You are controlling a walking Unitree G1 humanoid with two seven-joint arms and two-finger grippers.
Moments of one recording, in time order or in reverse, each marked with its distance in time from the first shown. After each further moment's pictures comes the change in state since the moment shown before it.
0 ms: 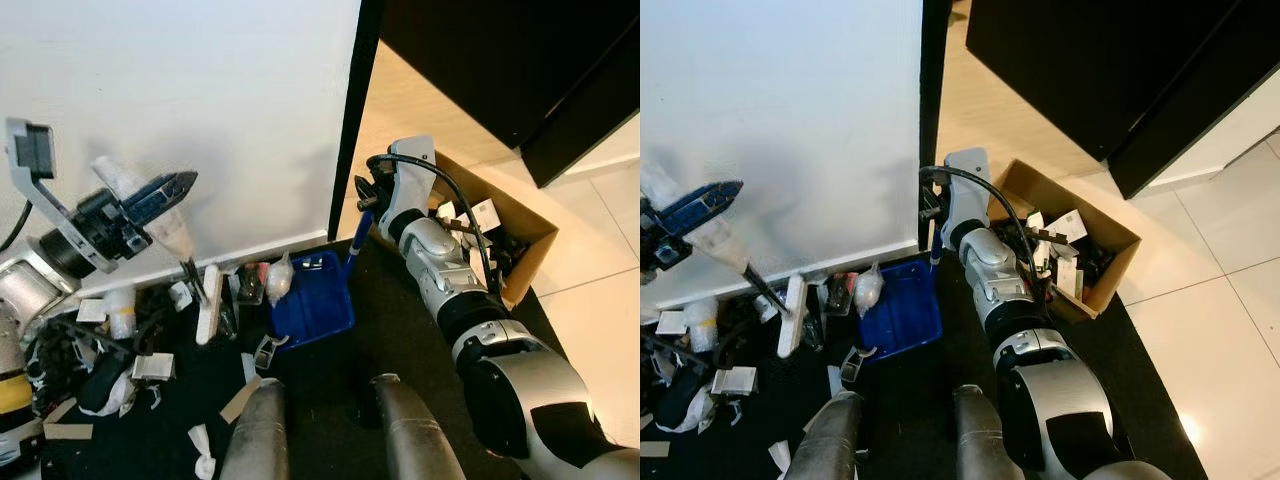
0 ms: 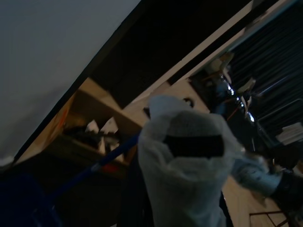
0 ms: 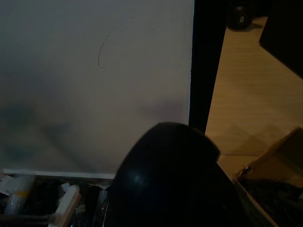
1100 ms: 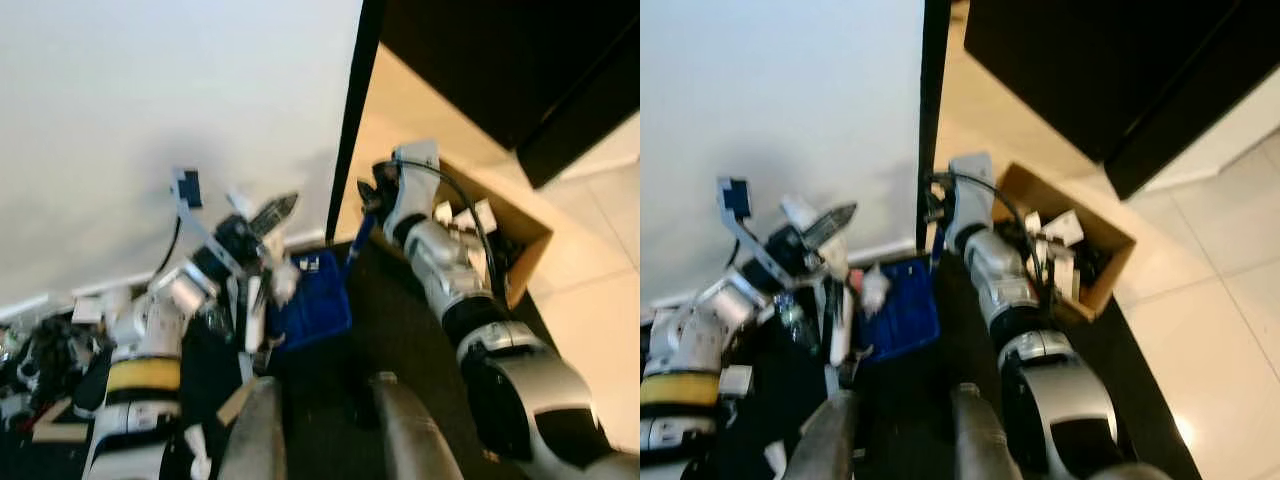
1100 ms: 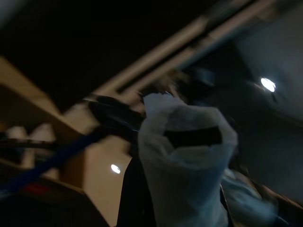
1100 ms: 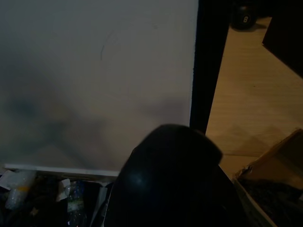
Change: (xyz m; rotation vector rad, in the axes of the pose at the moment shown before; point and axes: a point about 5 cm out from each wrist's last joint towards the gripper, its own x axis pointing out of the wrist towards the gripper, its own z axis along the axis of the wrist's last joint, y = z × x) left arm 0.096 -0.026 -0.084 -0.228 -0.072 -0.256; right arm -0.003 -0.003 -0.003 -0.001 0.002 0.018
